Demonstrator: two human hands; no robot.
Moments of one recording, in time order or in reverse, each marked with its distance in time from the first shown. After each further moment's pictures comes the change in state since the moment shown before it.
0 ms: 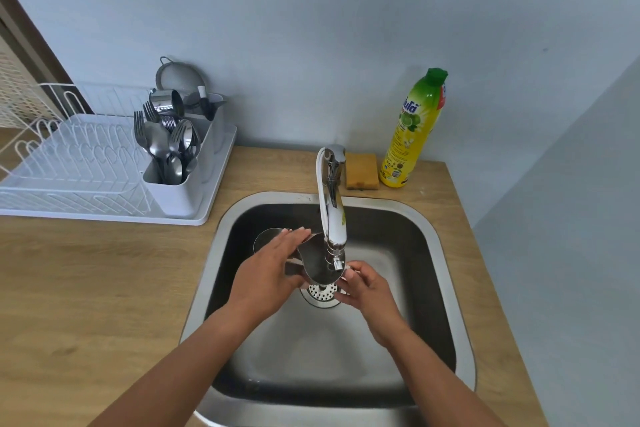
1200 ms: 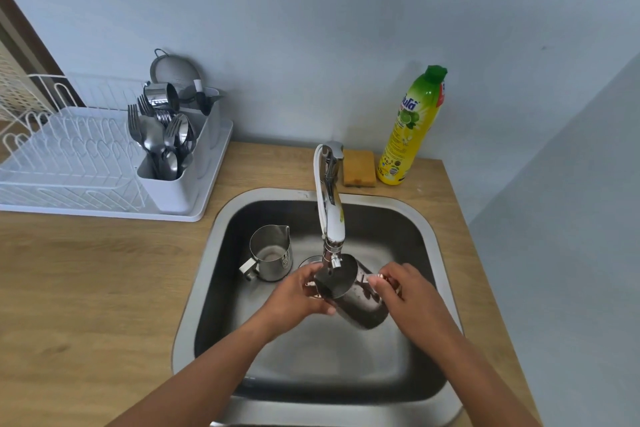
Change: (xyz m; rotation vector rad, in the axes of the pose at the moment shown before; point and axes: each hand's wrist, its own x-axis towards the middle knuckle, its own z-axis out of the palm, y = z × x) left_hand -0.004 -0.006 0.064 -0.851 -0.392 -0.259; right_hand -0.055 -0.058 -0.040 -1.063 0.138 -0.215
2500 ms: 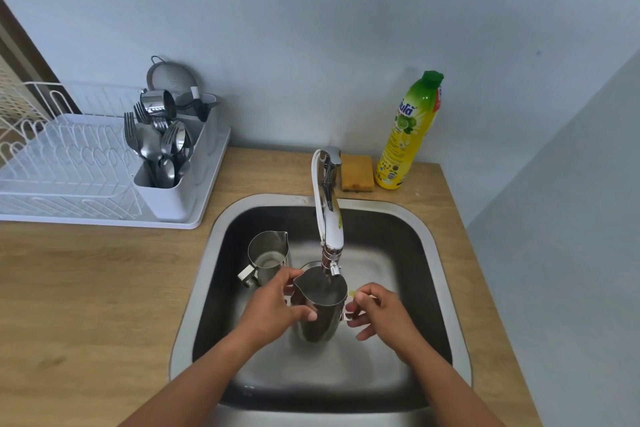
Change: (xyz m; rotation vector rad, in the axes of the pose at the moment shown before) left_hand -0.004 -0.018 -0.024 0.353 0.222 -0.018; right_hand 0.023 0.022 0.063 0.617 -0.216 0.326
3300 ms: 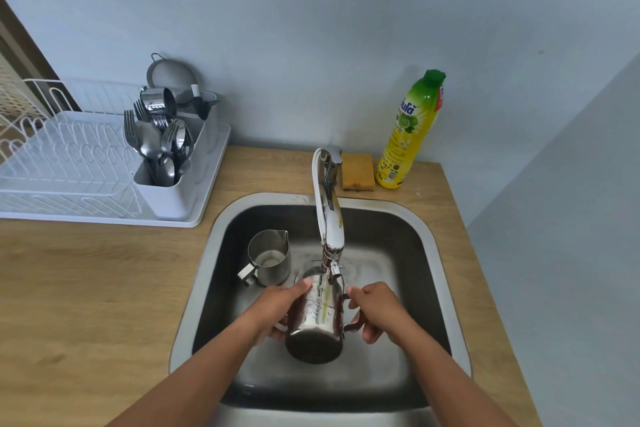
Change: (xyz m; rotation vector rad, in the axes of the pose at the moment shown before) left_hand 0.007 0.013 0.002 -0.324 -0.182 -0.447; right_hand 0.014 -0.025 0.003 -0.207 -0.027 0.262
